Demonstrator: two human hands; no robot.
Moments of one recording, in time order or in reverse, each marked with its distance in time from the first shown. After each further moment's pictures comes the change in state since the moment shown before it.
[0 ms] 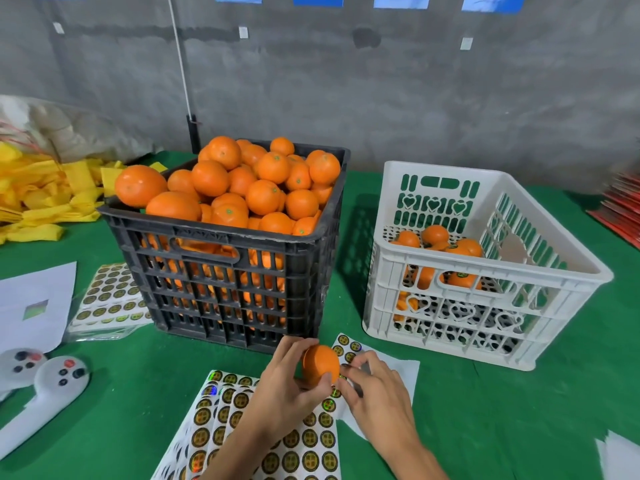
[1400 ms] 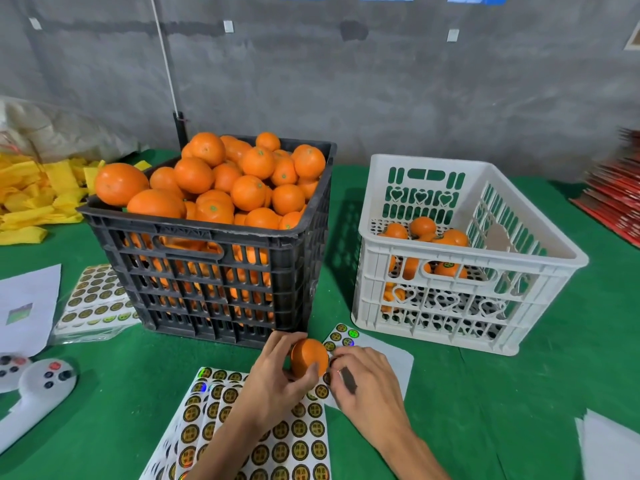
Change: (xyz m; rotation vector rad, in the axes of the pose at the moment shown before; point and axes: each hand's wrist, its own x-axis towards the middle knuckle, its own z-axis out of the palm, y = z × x) left_hand 0.002 -0.001 -0.002 0.058 -0.024 -0.026; right_hand -0.006 -0.003 -0.008 0.091 0.273 -0.141
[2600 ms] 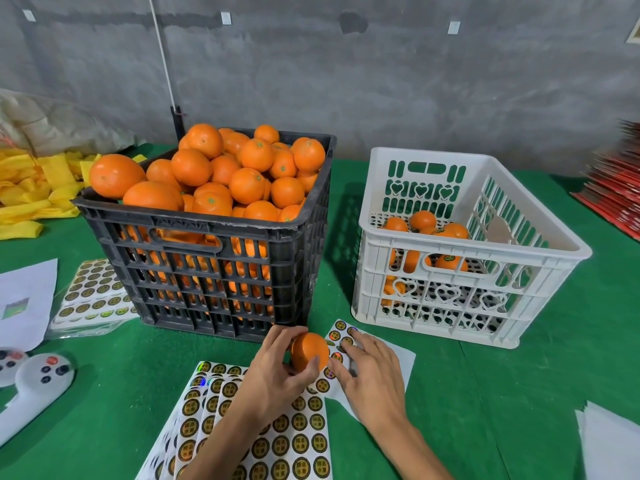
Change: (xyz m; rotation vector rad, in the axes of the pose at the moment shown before) left_hand -0.002 0.002 0.000 0.008 0.002 0.003; right_hand 0.005 0.003 0.008 -0.097 -0.187 0.279
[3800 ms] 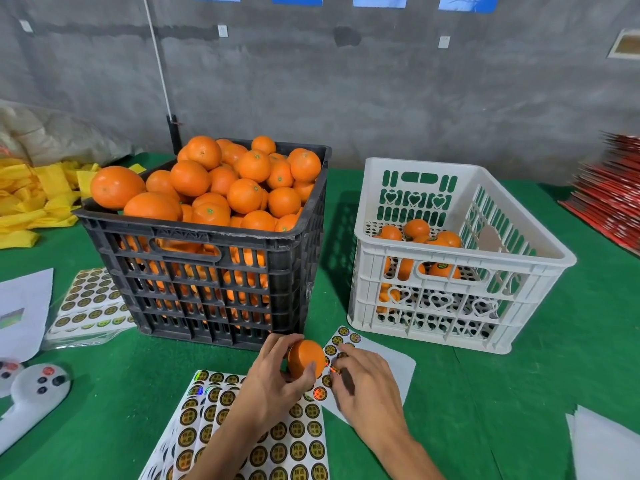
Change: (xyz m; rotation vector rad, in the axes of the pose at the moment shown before) left_hand 0.001 -0.006 0.002 -0.004 -0.008 -0.013; right_hand -0.015 -0.004 -0.012 0.057 0.083 -0.174
